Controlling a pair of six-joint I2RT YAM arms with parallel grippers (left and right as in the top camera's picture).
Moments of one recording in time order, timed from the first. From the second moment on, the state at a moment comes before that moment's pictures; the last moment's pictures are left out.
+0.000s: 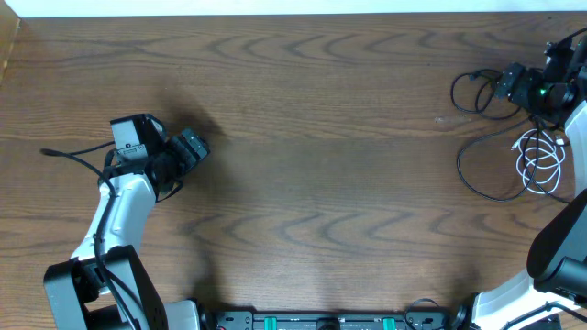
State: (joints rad) left arm 0.25 1.52 0.83 -0.37 0.30 -0.50; right arm -0.36 1.82 1.45 -0.60 -0.26 0.15
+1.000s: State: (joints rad) left arm 0.25 1.18 0.83 -0.37 0.30 -0.50; right arm -0.36 1.82 1.45 -0.60 -0.26 0.15
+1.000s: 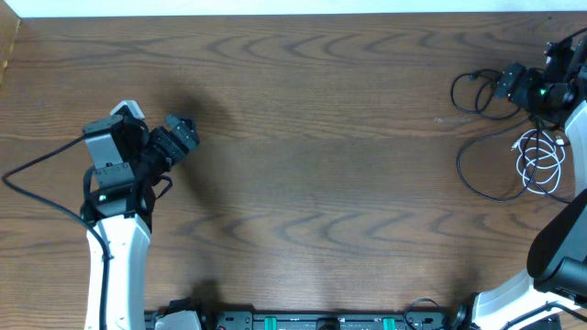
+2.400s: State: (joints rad) left arm 0.08 0.95 0.01 0.41 0.08 -0.34; right arm -0.36 1.82 1.45 -0.60 -0.27 0.15
